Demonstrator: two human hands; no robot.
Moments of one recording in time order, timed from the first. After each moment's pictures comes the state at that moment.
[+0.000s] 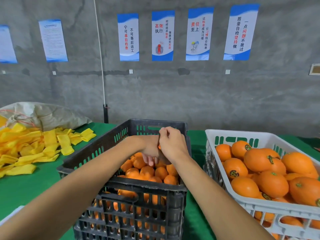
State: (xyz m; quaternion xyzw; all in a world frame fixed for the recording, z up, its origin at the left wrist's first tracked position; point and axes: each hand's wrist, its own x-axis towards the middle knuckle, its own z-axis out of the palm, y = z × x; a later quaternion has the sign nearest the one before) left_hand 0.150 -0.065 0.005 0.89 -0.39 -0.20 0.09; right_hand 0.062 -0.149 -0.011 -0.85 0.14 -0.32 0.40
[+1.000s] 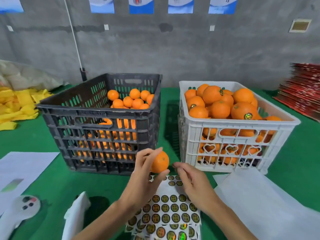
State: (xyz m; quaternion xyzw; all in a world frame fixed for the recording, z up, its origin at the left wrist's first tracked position) left_hand -0.091 -0.014 -0.228 0.73 -0.47 0.10 0.49; right_hand -0.202 -0.192 -0.229 -0.89 0.08 -0.21 0.39
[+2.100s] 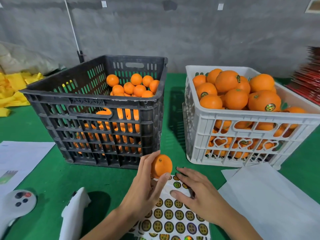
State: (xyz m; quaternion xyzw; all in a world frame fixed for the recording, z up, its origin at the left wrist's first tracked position) left_hand -0.096 0.001 -0.259 0.74 -0.42 -0.03 0.53; right_hand -0.207 -0.197 -0.262 -0.97 0.05 -0.07 0.23
